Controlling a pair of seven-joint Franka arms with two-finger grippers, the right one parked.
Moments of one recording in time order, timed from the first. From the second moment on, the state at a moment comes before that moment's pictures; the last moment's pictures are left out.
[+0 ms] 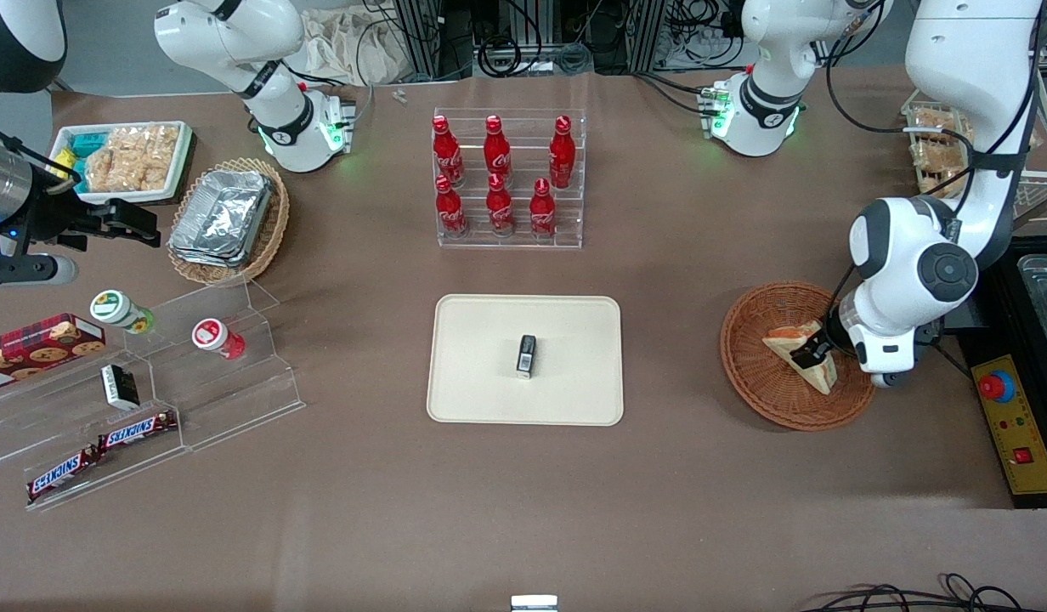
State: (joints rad) arm 0.13 0.29 -0.15 -2.15 0.07 2.39 -0.88
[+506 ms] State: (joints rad) arm 0.13 0.29 -0.16 -2.12 0.07 2.36 -0.88
